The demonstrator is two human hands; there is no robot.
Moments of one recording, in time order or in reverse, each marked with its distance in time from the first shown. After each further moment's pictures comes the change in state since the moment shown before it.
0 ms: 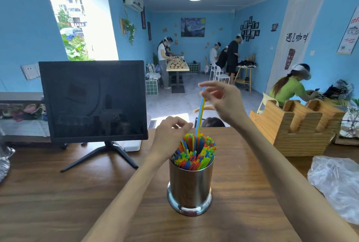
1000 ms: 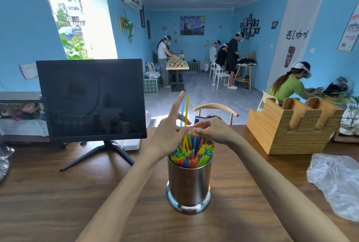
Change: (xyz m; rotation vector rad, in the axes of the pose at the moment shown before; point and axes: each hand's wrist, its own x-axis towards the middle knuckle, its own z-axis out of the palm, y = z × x) left_hand 0.011 -0.007 -0.002 0.091 -0.150 0.239; right_hand -0.040 0.069 0.034 -0.070 -0.523 0.372
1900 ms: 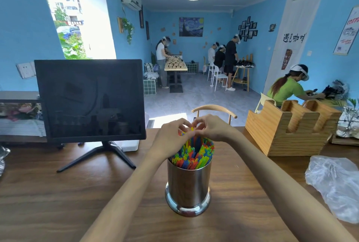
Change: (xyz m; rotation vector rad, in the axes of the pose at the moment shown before) left_hand 0.001 -0.009 0.011 0.145 -0.064 -0.202; right_hand 0.012 -0.016 -0.008 -0.217 -0.077 -0.074
